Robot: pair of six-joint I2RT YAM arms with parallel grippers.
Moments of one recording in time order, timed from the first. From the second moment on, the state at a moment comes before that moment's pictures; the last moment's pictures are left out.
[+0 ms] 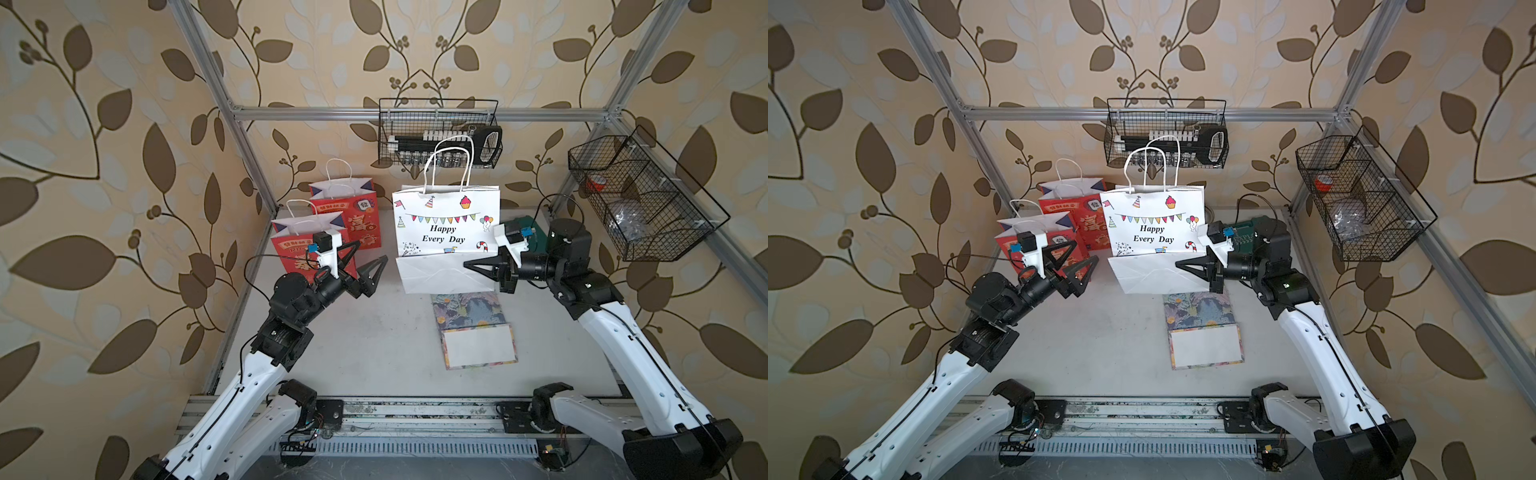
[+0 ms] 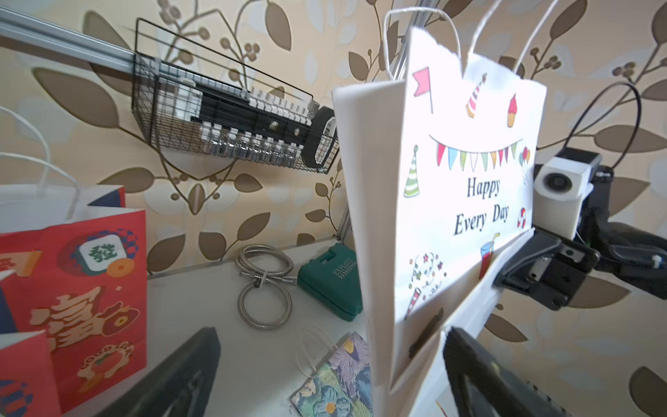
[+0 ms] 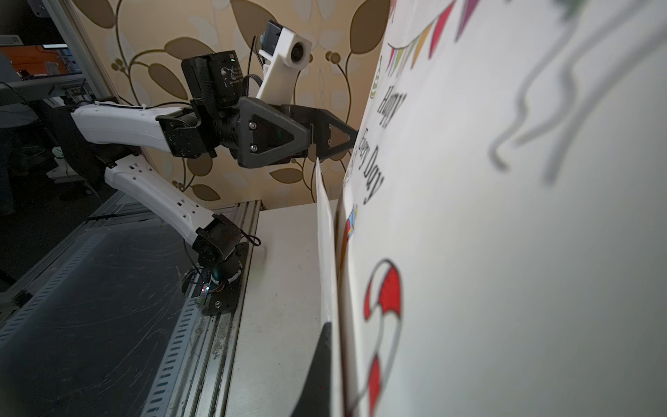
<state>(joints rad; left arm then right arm) -0.41 0.75 0.69 0.15 0.38 -0.35 0.22 1.07 1.12 -0.35 -1.09 -0.24</state>
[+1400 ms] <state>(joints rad) -0.42 0.96 0.61 0.75 0.85 -0.69 0.34 1.13 1.14 -0.35 -1.16 -0.16</state>
